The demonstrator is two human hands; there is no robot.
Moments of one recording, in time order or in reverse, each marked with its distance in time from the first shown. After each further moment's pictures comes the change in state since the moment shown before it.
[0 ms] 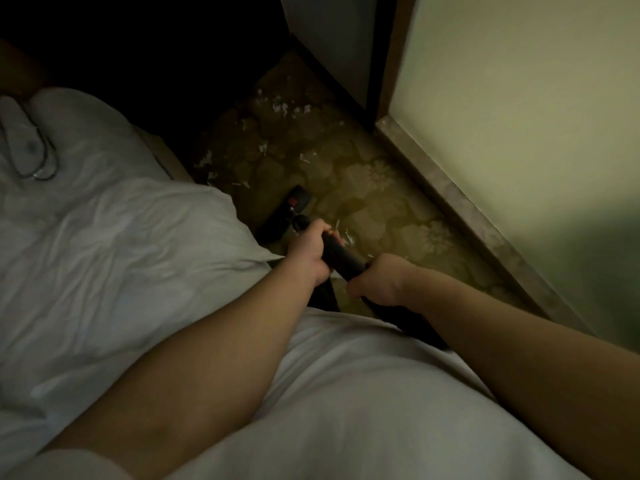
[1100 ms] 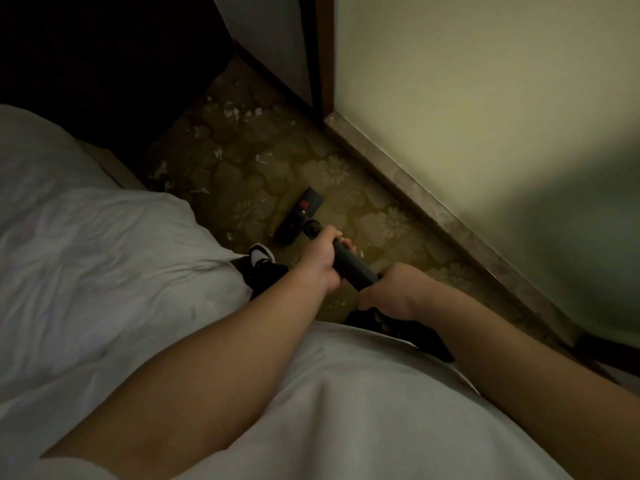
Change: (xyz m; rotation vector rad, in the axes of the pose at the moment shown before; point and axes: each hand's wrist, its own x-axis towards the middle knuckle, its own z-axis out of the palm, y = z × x) left_hand -0.056 -0.089 0.055 -0.015 -0.115 -0.106; right_hand -0.059 0.104 0.007 0.161 0.093 0.079
